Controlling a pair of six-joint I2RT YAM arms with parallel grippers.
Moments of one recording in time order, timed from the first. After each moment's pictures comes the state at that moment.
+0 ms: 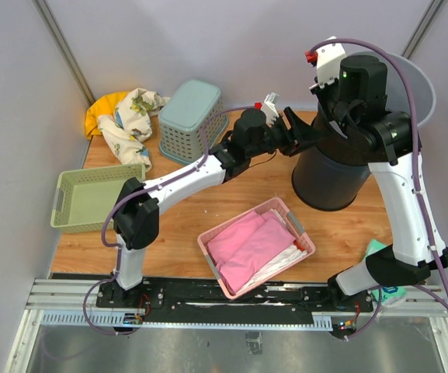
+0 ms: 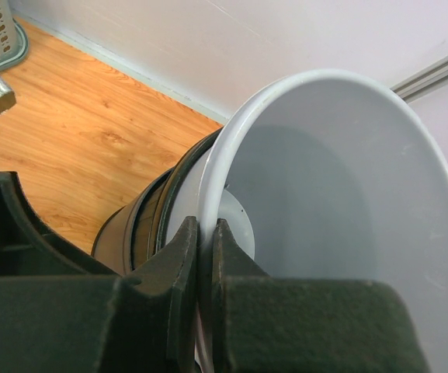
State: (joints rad) left arm -0.87 1.96 1.74 0.23 0.26 -1.26; right arm 0.46 1.48 2.14 -1.00 0.41 -0.40
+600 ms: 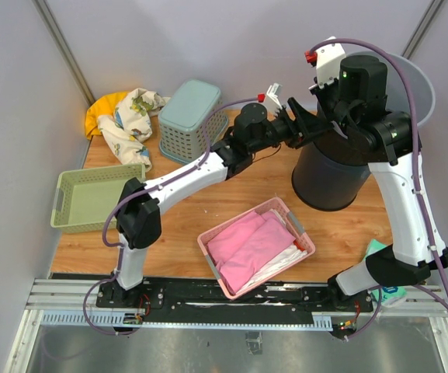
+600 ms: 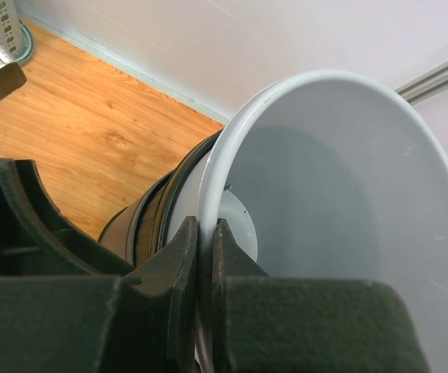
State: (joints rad) left arm -0.88 1.97 1.81 0.28 0.25 -1.27; right arm 0.46 1.48 2.14 -1.00 0.39 -0.39
